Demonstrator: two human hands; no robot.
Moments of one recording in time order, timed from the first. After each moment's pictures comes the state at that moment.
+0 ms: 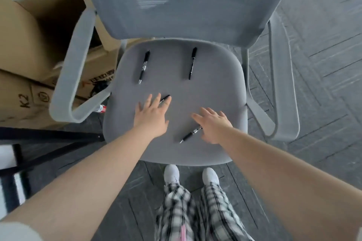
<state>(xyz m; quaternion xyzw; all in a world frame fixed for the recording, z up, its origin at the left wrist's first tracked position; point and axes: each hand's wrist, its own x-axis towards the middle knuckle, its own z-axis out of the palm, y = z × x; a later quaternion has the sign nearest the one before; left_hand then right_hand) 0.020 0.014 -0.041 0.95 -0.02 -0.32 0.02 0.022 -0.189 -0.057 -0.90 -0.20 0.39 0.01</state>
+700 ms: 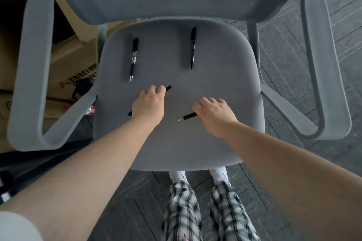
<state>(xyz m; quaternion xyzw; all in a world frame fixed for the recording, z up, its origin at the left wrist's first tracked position) 0.072 0.034 -0.103 0.97 -0.04 -0.23 0.03 0.042 -0.158 -0.100 -0.95 -0.20 0.24 0.03</state>
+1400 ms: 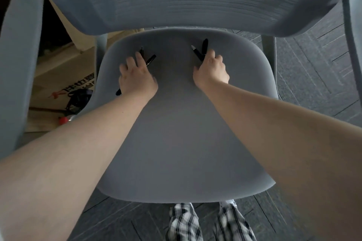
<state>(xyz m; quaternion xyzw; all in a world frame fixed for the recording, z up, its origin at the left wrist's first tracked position) 0.181 0.061 -0.132 0.97 0.11 -0.17 0.10 0.199 -0.102 -0.121 -0.93 0.22 0.20 0.22</state>
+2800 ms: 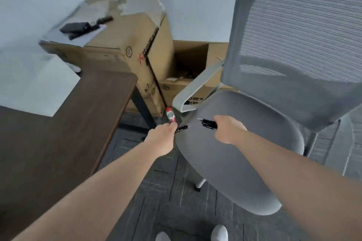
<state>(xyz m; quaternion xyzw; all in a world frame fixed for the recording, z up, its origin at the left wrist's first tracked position) -0.155 0.089 0.145 0.95 0.24 -0.19 0.10 -0.002 -0.059 0.146 -0.88 -0.36 0.30 0.06</state>
